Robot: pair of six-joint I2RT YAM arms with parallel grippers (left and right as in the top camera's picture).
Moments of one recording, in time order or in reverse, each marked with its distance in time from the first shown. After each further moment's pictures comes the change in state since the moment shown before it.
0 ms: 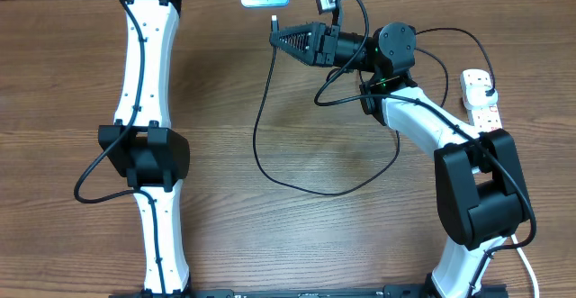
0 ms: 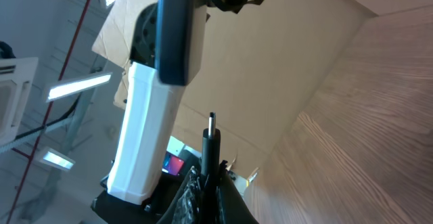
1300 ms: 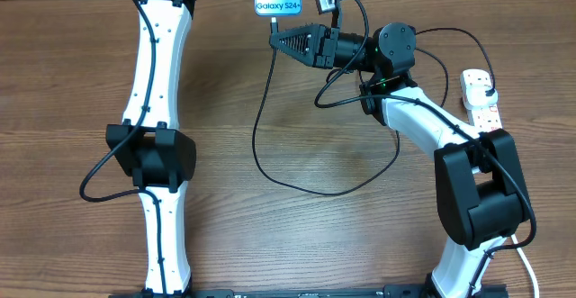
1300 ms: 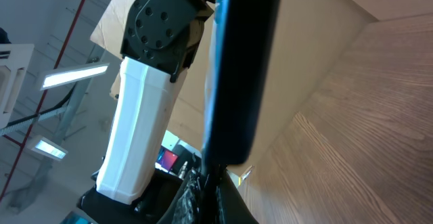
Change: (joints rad) left arm -0.034 0.000 0.000 -0.104 -0.026 0.131; right arm 0.000 0.000 0.000 0.007 -0.011 -0.041
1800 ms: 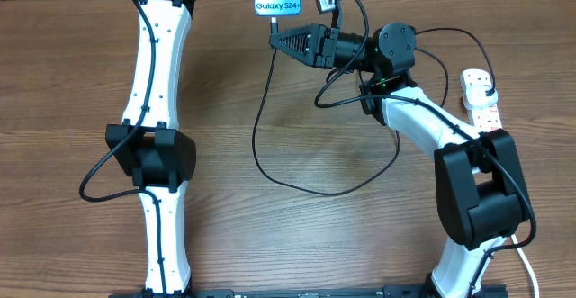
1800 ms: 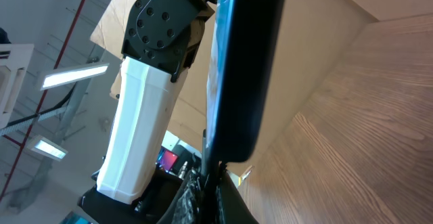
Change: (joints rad) left arm -0.004 0.000 0.000 0.000 0.000 0.000; right arm 0.000 0.000 0.000 0.001 0.001 0.000
